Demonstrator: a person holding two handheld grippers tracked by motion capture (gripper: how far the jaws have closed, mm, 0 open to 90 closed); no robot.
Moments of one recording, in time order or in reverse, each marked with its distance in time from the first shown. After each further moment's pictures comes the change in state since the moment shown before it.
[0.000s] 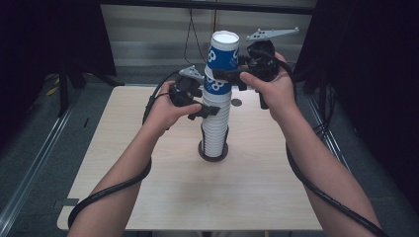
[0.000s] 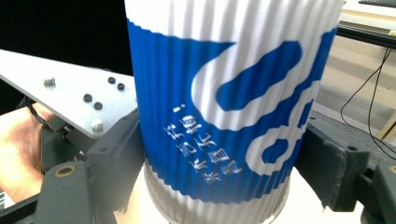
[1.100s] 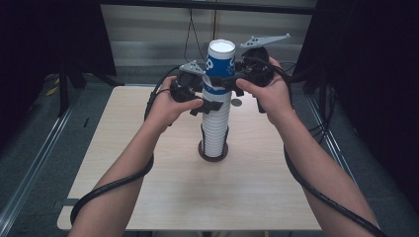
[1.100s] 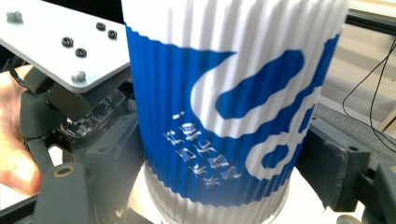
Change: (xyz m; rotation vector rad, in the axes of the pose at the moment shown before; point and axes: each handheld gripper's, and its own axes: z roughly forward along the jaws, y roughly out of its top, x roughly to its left) left arm 0.002 0.011 -0.001 -0.035 -0.014 0.018; right arm 0.001 -0.012 0.011 0.051 0.001 -0.018
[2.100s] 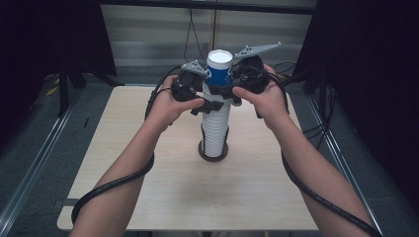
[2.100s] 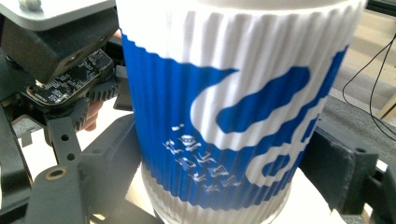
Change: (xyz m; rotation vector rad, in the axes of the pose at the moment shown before) left arm 0.001 0.003 0.001 0.024 -0.005 0.019; right arm -0.001 -0.016 0.014 0.059 -0.003 -0.008
